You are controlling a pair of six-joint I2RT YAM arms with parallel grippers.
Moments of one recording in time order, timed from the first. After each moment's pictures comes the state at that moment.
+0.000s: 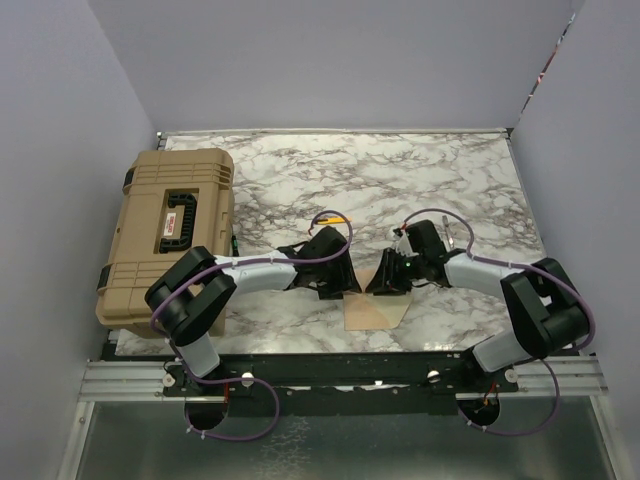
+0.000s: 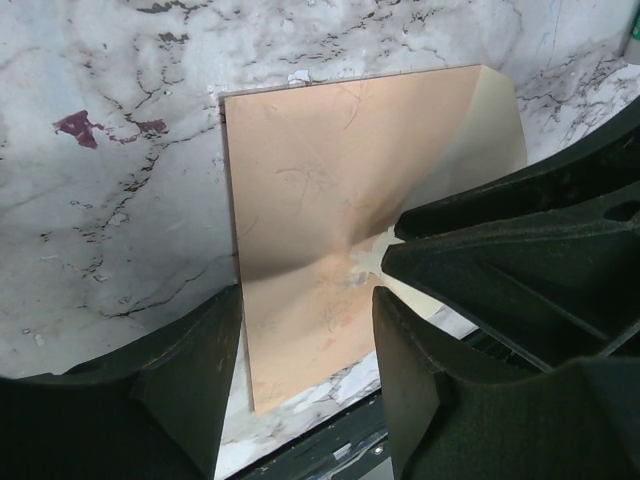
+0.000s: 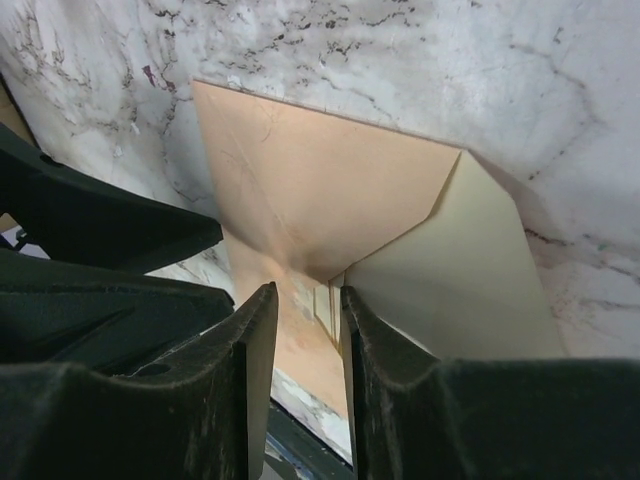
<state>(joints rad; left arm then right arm) -0.86 1.69 0.90 -0.14 0.16 -1.04 0.44 1.51 0.60 -0.09 -0.52 0.65</state>
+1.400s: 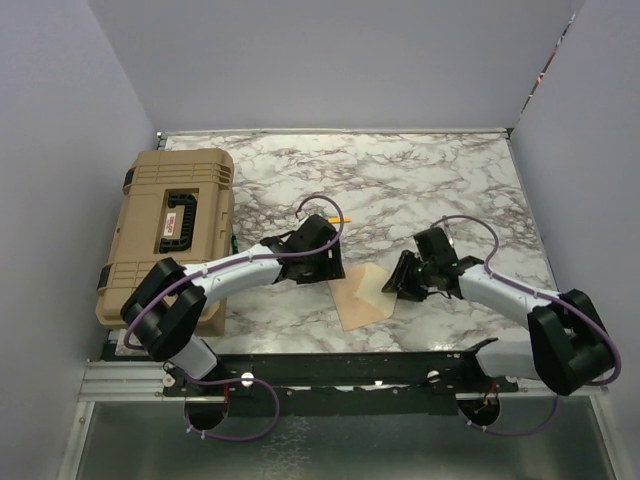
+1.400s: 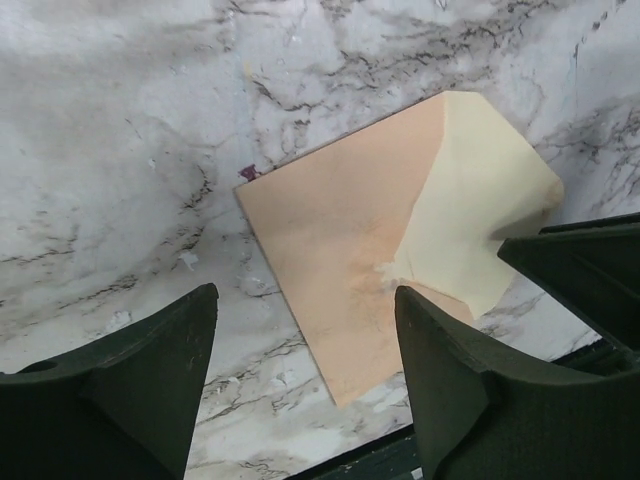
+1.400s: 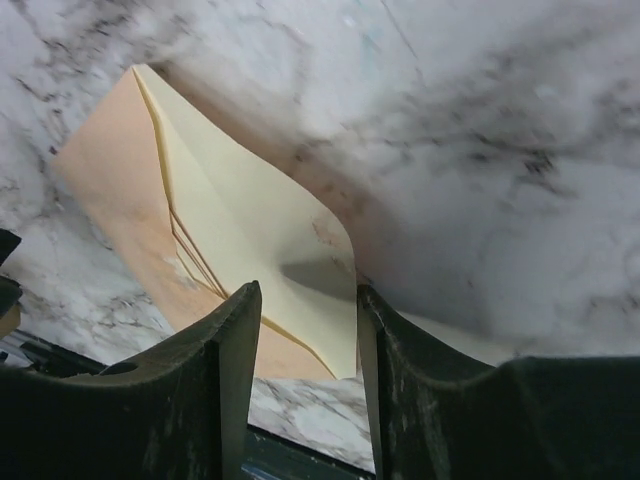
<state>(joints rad) -0.81 1.56 0.93 -0.32 0.00 -0.84 0.44 1.25 0.53 -0.33 -0.18 0.83</state>
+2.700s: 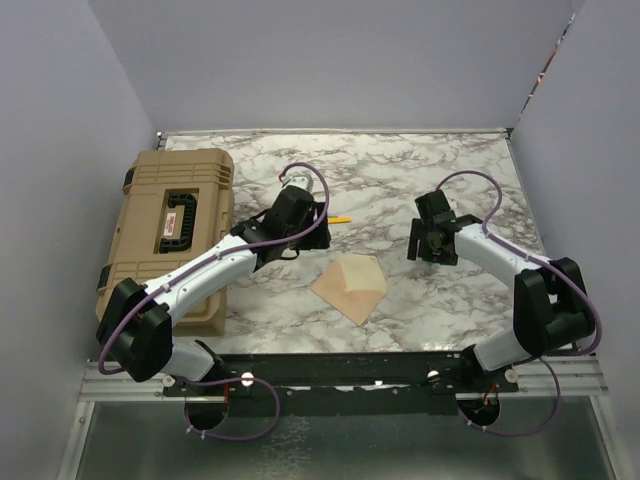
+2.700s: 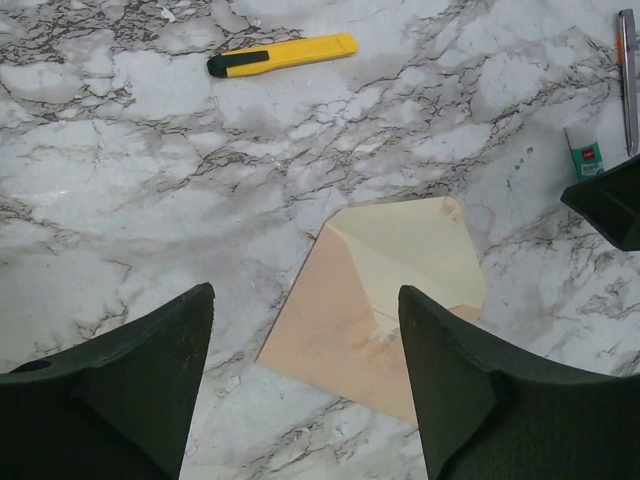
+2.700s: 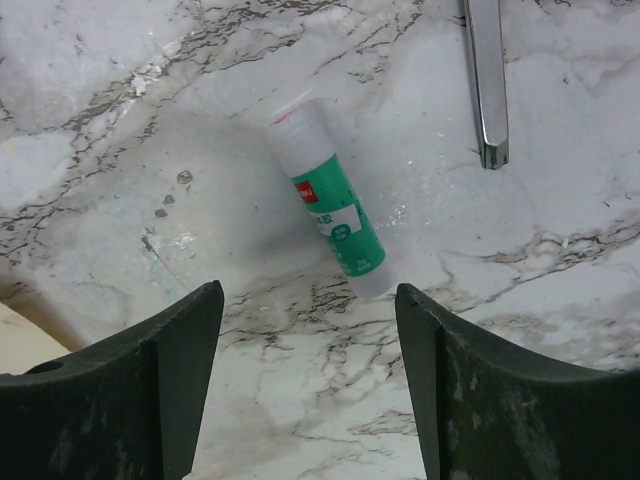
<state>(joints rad) -0.70 1.40 1.04 -0.37 -0.14 -0.57 0.33 1.49 0.90 -0.56 0.28 0.47</state>
